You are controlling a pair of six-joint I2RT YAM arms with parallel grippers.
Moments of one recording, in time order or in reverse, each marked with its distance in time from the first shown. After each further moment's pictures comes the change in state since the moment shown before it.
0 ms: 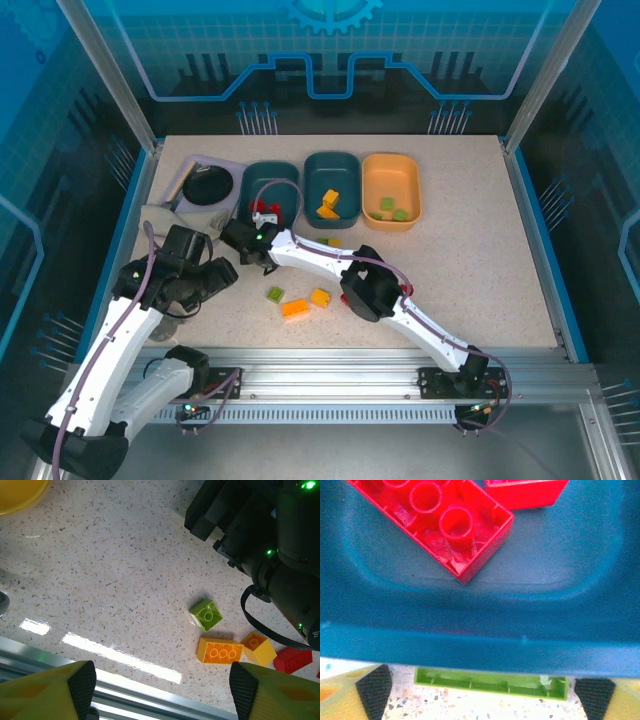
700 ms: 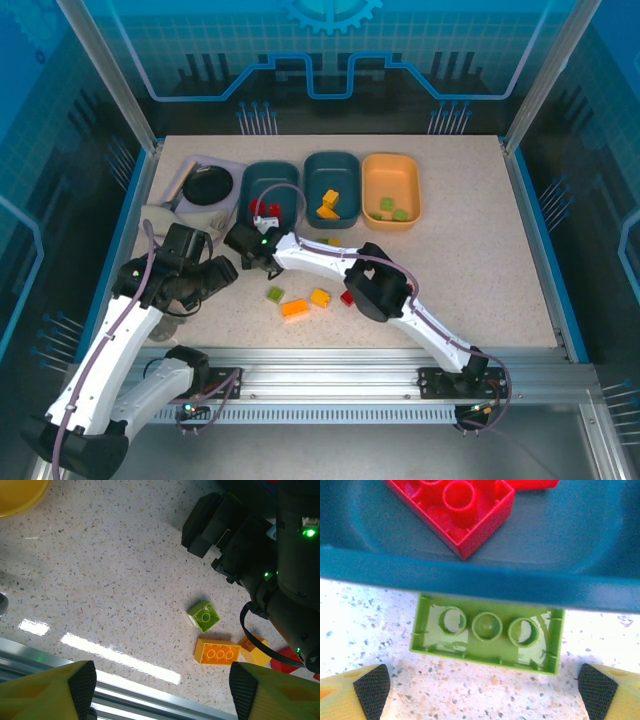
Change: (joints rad) left arm 0.000 0.010 0.013 0.000 0.000 -0.003; right arm 0.012 -0.107 -0.197 0.127 -0.019 -0.053
